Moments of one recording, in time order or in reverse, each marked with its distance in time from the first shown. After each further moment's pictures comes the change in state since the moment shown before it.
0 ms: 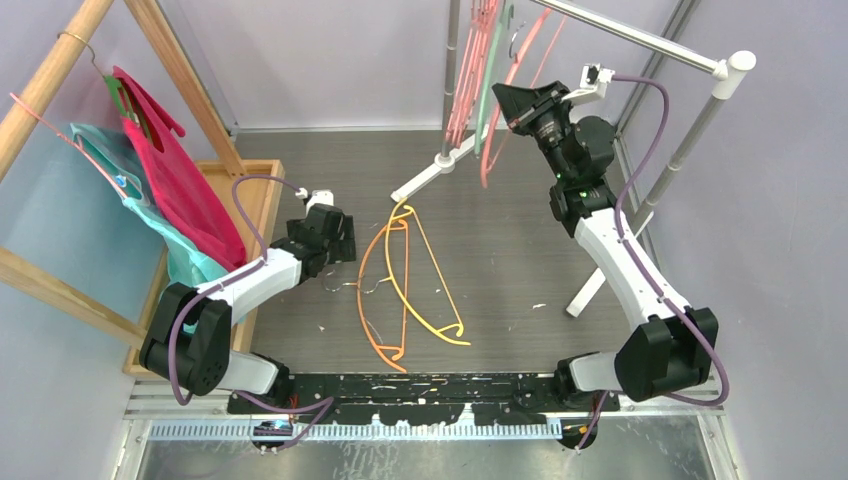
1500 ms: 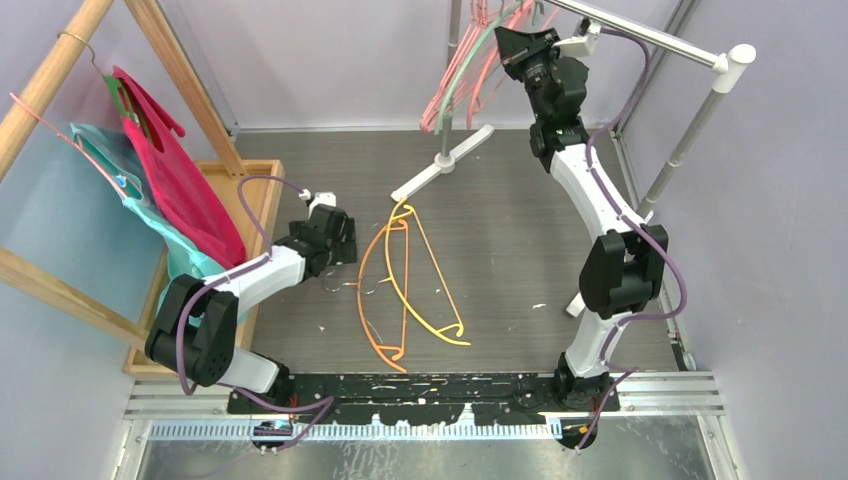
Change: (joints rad) left arm 0.000 0.047 0.008 -0.001 0.000 0.000; right arm -0.040 0.459 0.472 0.040 0.169 0.117
